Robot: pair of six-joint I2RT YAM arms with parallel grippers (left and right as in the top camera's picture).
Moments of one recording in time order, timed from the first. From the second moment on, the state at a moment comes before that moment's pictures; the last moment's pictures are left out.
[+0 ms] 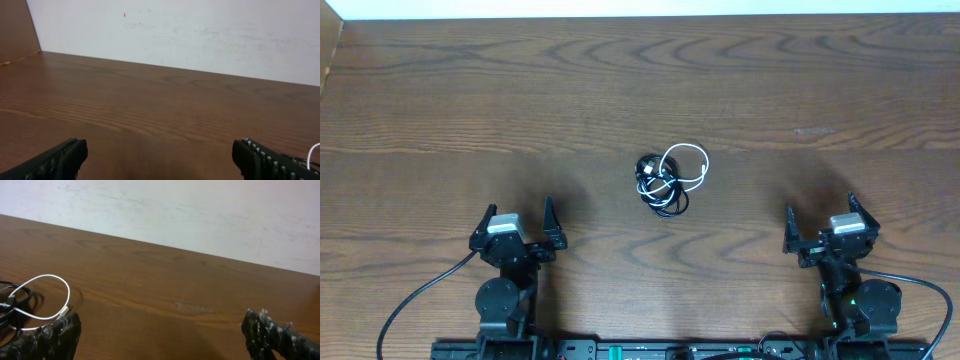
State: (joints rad) left arm -0.03 0.01 0.02 -0.11 -0.11 -0.11; right arm 0.03 0.01 0.01 -0.06 -0.10 -0.12
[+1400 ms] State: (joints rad) left arm -0.03 1.05 0.90 -0.87 0.13 -0.21; right arm 0.03 0.90 0.72 -0.54 -0.16 0.01
